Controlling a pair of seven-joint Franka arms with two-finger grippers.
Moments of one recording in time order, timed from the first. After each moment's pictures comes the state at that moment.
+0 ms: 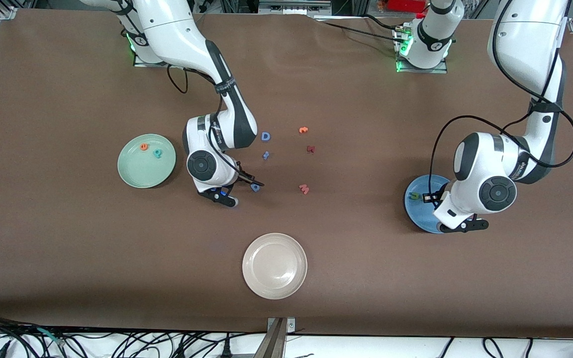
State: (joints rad) left arm -0.14 0.59 0.04 -1.65 0.05 2.01 -0.24; right arm 0.89 0.79 -0.42 -1.61 0.59 2.09 0.56
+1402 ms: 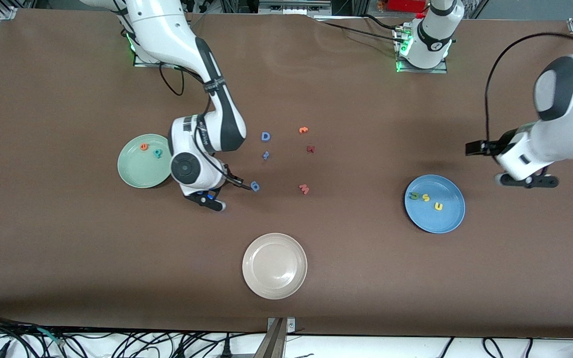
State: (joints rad) left arm -0.10 0.15 0.14 -1.77 -0.02 1.63 0.07; right arm 0.89 0.73 -0.53 -1.60 0.56 1.96 0.51
